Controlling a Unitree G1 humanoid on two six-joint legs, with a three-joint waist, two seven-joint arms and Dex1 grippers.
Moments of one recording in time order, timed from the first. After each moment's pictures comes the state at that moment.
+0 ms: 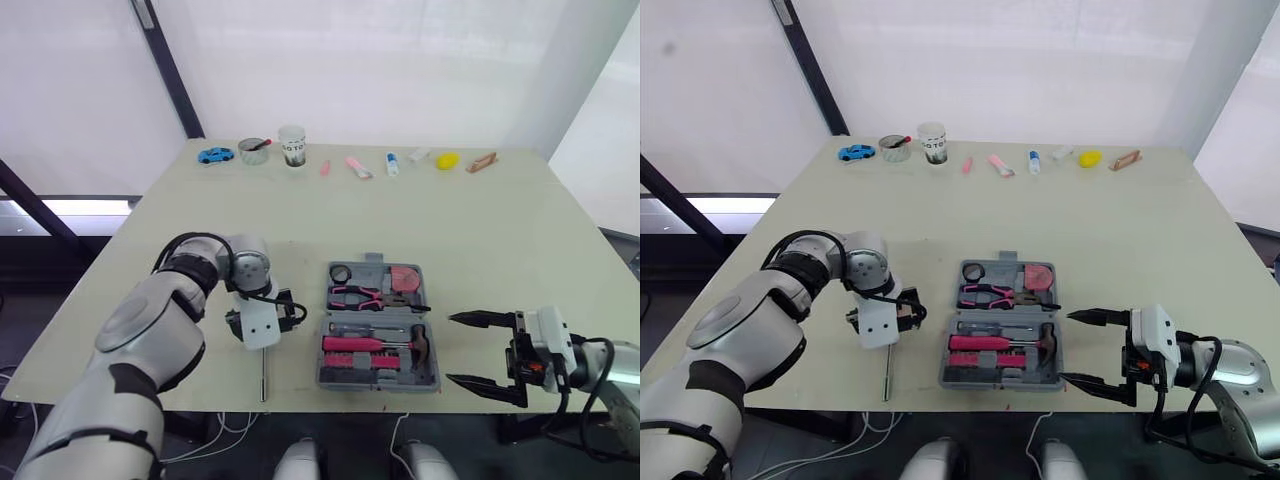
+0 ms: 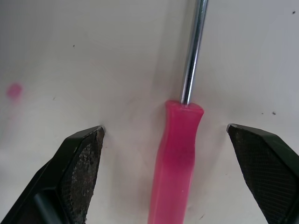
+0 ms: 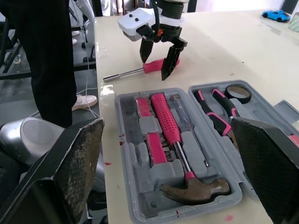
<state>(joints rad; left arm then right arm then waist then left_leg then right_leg) -1.18 0.64 -0.91 1.13 0.67 -1.23 -1.23 0.08 -0.72 -0.09 -0.28 0.54 0.06 1.23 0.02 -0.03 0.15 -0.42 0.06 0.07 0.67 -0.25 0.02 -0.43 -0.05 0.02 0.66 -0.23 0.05</state>
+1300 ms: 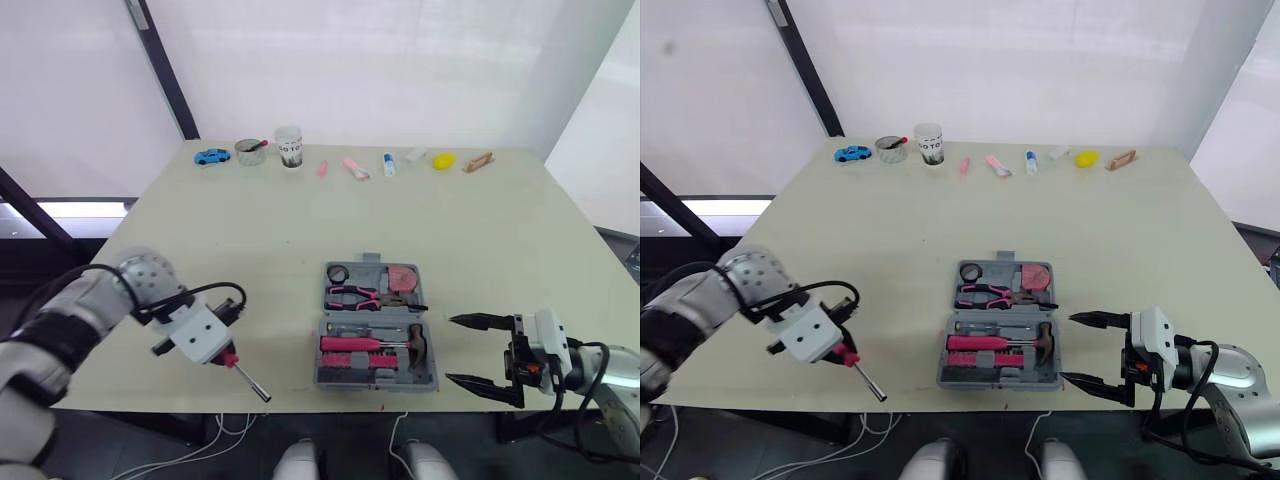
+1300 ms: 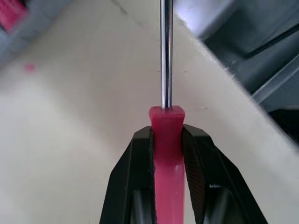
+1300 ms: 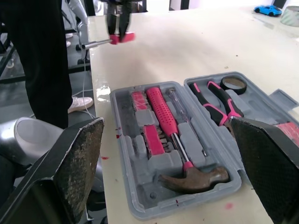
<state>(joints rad) -0.57 1.27 -0.57 0.30 -0.13 -0.54 -1.51 0.07 -0.69 -0.07 -0.22 0.52 0.02 1.25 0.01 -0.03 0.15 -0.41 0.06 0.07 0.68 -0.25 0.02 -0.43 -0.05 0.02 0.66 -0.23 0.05</state>
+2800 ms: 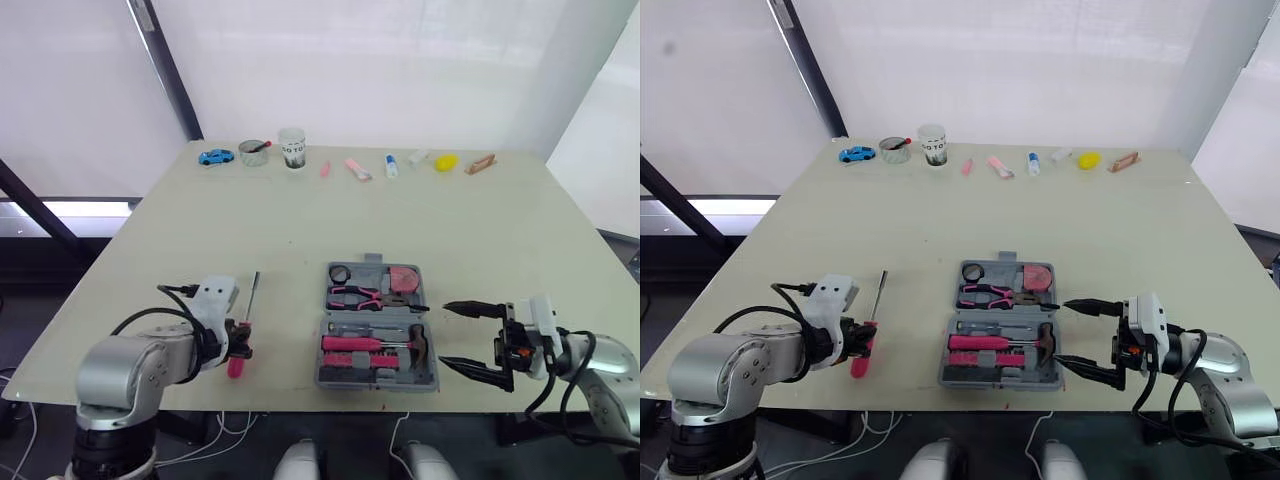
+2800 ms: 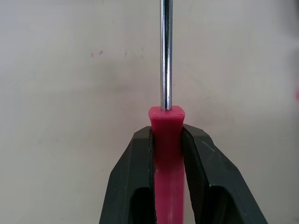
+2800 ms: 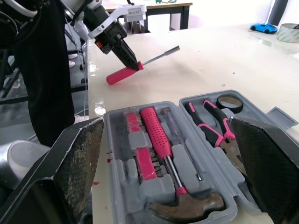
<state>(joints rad) -0.28 0.55 0.22 -0.45 -0.48 1.61 -0.15 -0.02 -0.64 -0.06 -0.15 0.56 0.04 1.24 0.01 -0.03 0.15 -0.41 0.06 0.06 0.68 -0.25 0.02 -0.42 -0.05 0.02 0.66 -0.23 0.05</state>
